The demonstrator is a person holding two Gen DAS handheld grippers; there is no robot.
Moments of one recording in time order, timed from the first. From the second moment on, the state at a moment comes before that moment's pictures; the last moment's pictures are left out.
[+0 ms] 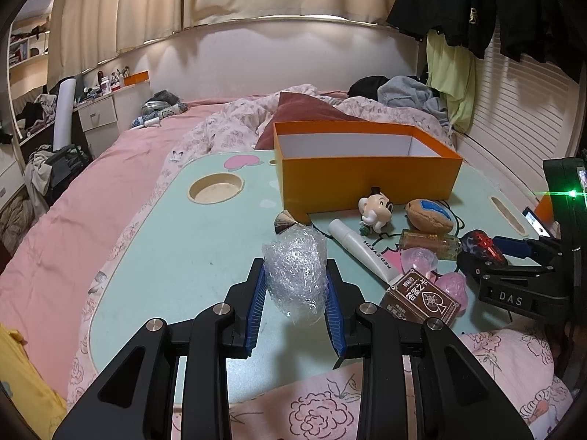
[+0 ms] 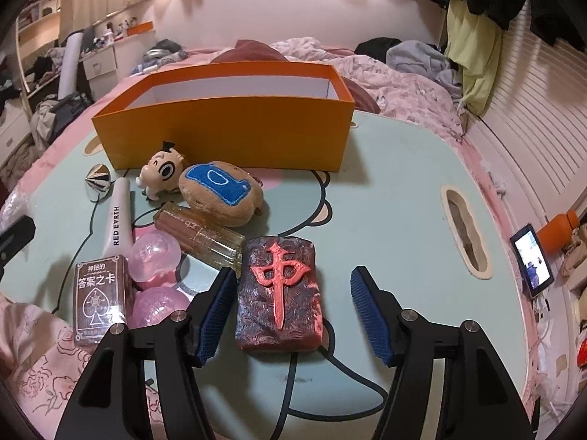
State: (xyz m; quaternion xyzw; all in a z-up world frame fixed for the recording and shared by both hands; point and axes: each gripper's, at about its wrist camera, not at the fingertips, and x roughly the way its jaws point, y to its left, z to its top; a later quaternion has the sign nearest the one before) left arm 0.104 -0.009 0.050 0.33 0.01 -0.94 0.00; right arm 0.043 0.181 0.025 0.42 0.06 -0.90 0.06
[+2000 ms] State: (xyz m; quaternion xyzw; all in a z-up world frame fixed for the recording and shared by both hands) left arm -0.075 0.020 0.079 0.37 0.05 -0.93 -0.07; right arm -0.082 0.158 0.077 0.34 0.05 -0.94 0.06
